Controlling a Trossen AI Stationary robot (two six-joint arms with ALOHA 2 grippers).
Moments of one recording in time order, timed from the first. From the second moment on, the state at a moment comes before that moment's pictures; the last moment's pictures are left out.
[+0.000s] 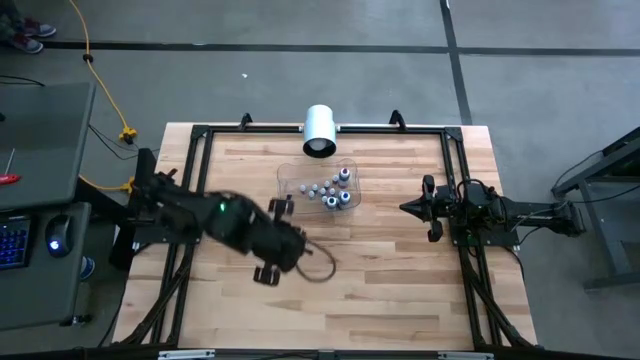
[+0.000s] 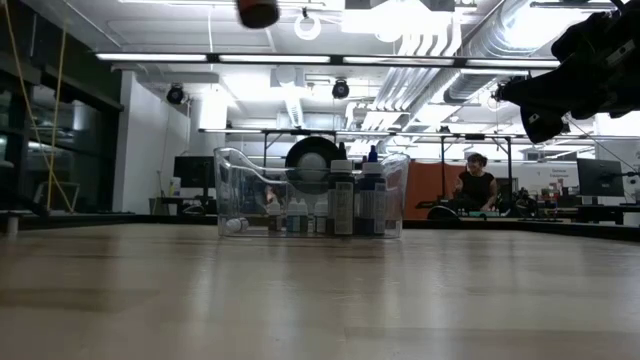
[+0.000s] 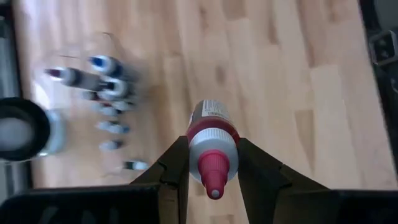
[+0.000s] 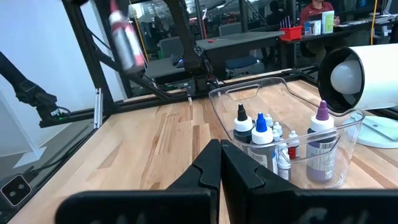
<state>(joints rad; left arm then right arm) -0.43 1.81 2.16 -1.52 -0.31 -0.17 -0.07 0.06 0.01 0.03 -0.06 0.19</state>
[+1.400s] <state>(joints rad) 0.37 1.86 2.06 -1.49 0.15 0.34 -0.07 0.06 0.01 0.03 -0.06 0.19</state>
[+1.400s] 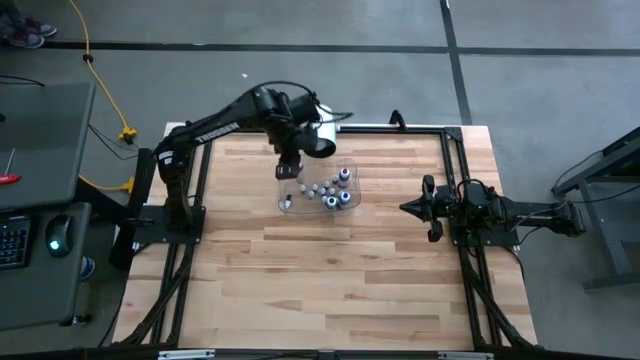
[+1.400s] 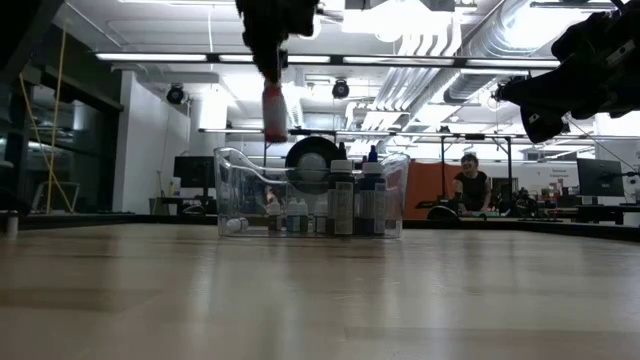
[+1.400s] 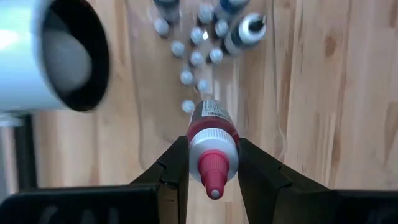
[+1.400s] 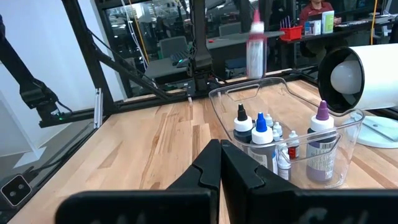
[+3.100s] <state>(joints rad) 0.11 1.91 1.65 -1.00 -0.11 -0.26 -0.07 0.06 0.01 0.03 -0.06 0.19</state>
